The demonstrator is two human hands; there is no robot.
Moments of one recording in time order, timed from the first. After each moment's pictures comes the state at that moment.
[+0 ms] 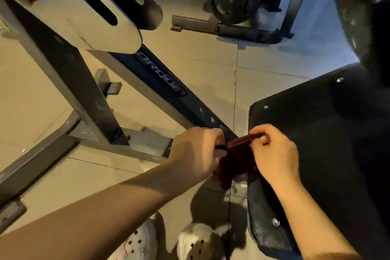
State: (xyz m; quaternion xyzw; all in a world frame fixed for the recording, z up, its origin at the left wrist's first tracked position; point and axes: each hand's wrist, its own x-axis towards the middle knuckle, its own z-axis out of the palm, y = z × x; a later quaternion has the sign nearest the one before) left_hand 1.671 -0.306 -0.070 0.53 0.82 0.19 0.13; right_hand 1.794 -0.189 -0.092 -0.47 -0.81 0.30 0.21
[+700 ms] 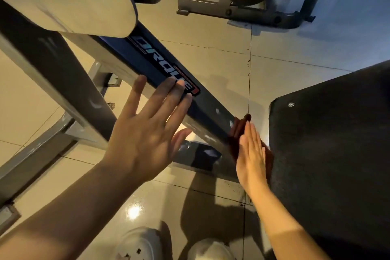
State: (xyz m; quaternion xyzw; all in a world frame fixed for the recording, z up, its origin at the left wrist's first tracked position) left_hand 1.568 -0.331 -0.095 0.55 0.80 -0.05 -0.23; right_hand 1.712 -0.171 -0.221 -0.42 -0.81 0.38 0.16
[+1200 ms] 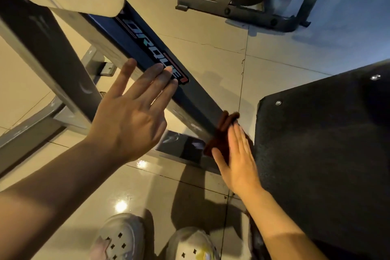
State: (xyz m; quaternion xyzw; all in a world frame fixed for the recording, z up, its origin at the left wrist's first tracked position) left_hand 1.569 -0.332 -0.093 0.54 0.80 -0.02 -0.25; right_hand 1.745 -0.166 -0.232 -0.29 -0.91 0.25 0.13
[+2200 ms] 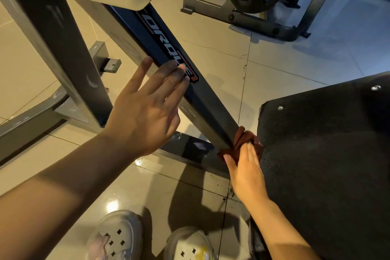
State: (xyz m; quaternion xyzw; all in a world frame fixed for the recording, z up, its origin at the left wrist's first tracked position) left_hand 1.569 -0.330 -0.102 0.54 0.80 0.02 -0.27; right_hand 1.759 -0.171 -0.229 -0.40 -0.88 0.24 0.04
